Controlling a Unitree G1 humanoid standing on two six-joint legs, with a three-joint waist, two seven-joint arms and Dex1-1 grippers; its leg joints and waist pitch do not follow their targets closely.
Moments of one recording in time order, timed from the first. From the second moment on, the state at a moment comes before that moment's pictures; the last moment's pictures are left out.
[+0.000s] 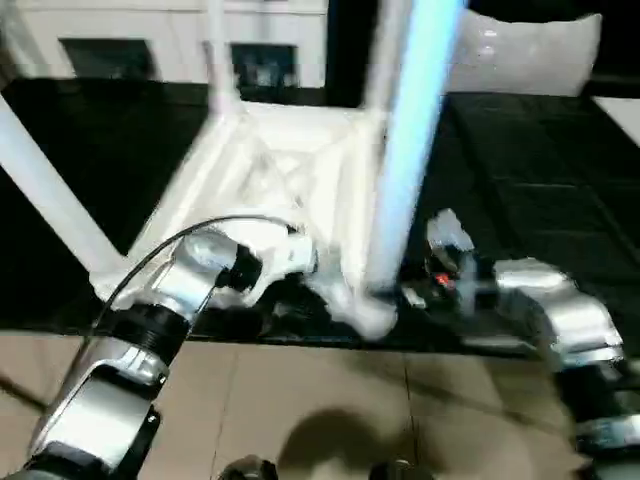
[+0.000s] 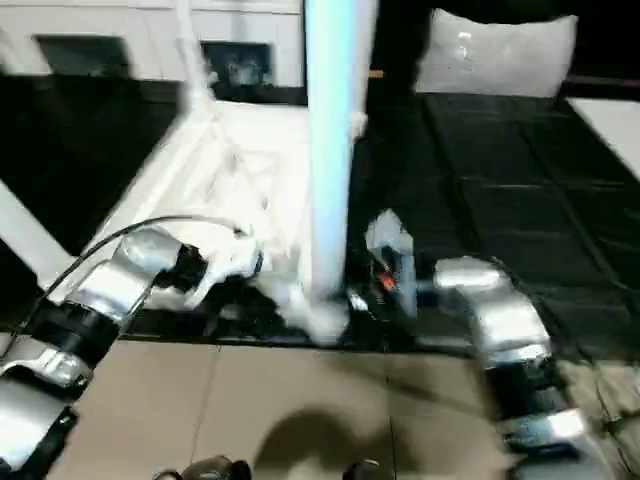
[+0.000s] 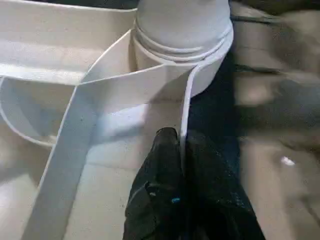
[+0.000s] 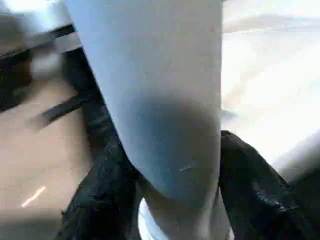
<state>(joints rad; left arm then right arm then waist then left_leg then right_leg) -0.74 0.29 -0.32 0.65 0.10 0.20 -1.18 -0.45 -0.30 0.04 0.23 0.22 0.45 0.95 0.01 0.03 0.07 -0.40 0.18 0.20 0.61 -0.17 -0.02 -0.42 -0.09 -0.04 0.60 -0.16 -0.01</state>
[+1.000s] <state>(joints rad) -0.71 0.27 -0.31 0.61 0.07 0.21 -1.13 -0.43 -0.42 0.06 0.20 0.17 0.34 0.97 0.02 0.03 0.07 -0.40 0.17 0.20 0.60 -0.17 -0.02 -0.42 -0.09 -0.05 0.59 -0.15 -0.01</state>
